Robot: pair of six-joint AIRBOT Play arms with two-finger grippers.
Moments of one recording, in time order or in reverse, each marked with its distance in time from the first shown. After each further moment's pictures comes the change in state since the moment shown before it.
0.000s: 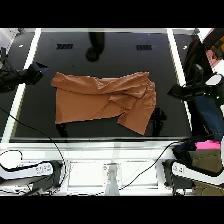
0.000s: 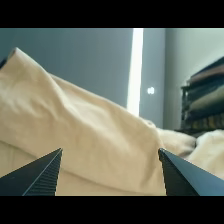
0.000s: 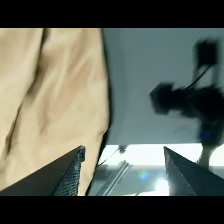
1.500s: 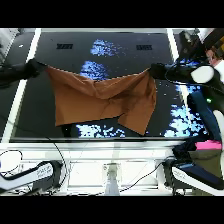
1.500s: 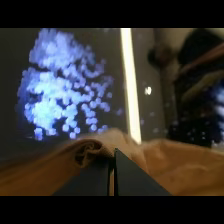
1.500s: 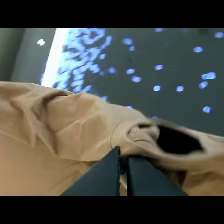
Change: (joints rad) left arm -0.082 0.110 0.000 0.026 0.000 -0.028; right arm 0.407 0.135 0.129 0.103 -0.307 0.108
